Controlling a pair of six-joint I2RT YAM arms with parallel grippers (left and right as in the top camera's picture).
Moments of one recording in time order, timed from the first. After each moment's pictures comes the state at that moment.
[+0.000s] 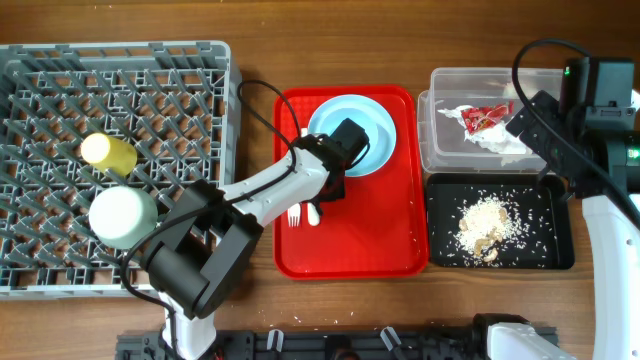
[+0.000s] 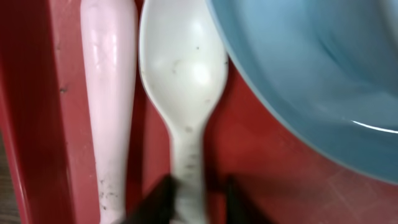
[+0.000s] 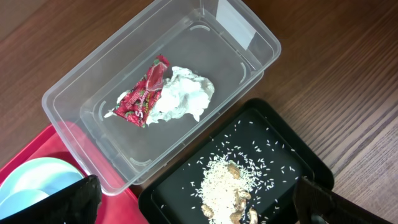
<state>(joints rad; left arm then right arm) -0.70 1.96 1.25 -0.76 -0.18 -0.75 -0.04 1.29 1.48 -1.24 0.32 0.63</state>
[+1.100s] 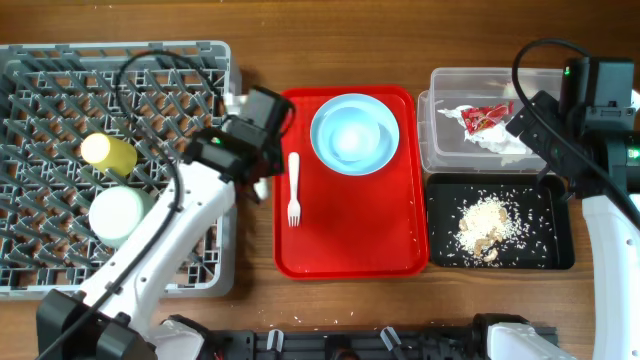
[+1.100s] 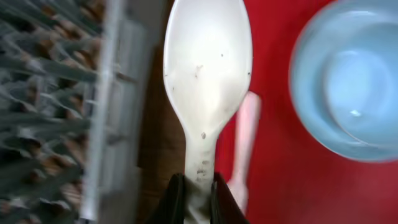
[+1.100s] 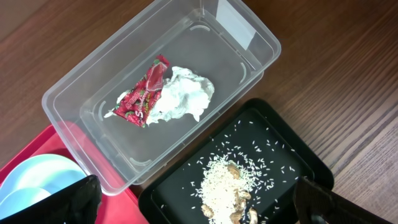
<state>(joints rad) -0.46 1.48 1.22 -0.92 -0.26 -0.56 -0.04 1.29 1.48 -1.24 0.32 0.63</state>
